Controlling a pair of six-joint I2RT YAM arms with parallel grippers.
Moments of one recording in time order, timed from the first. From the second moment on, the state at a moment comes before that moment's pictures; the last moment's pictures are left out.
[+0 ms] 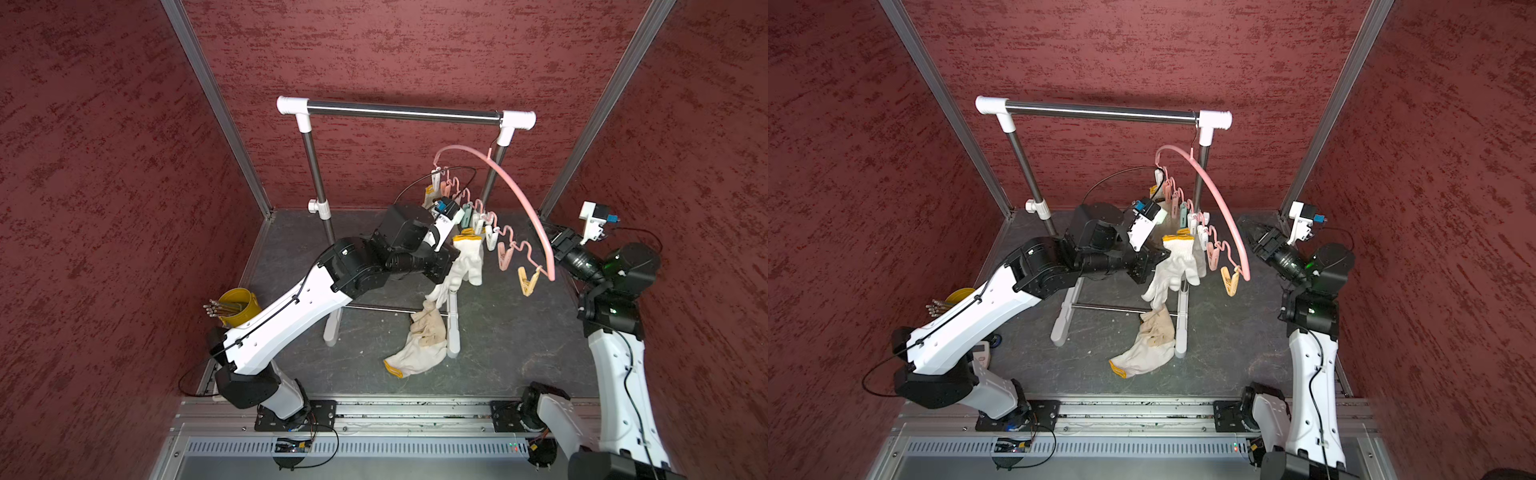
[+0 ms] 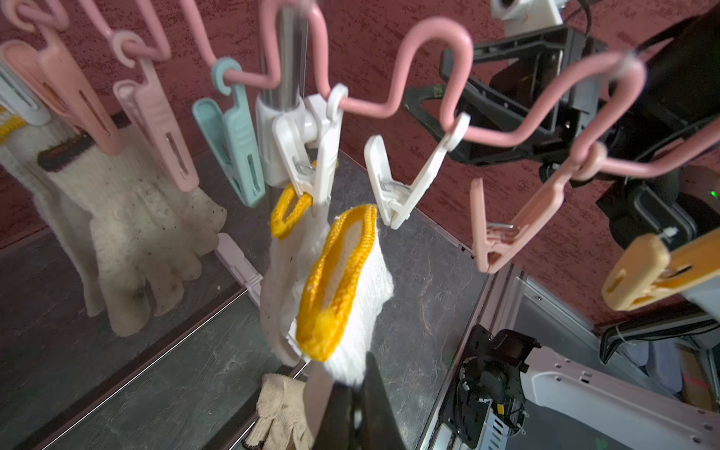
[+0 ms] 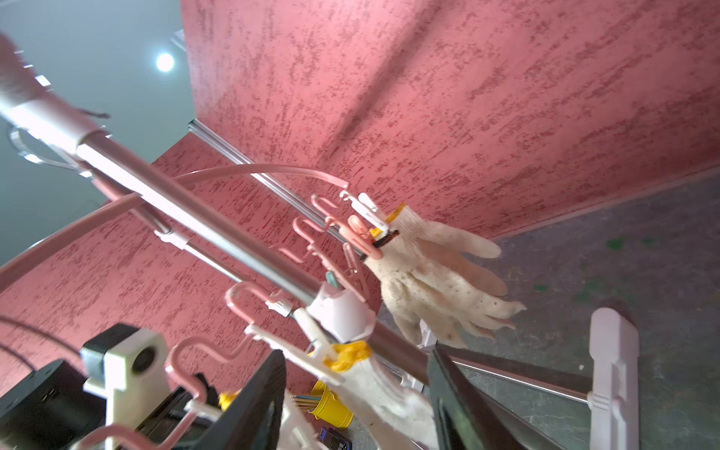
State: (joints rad) left arm -0.98 1.56 1.94 -0.84 0.05 -0.25; right arm -0.30 0.87 0.97 0.09 -0.96 1.02
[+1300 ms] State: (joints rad) left arm -0.94 1.62 2.03 -0.83 0.07 -0.31; right arm 0.05 0.83 0.97 -0.10 -0.91 0.92
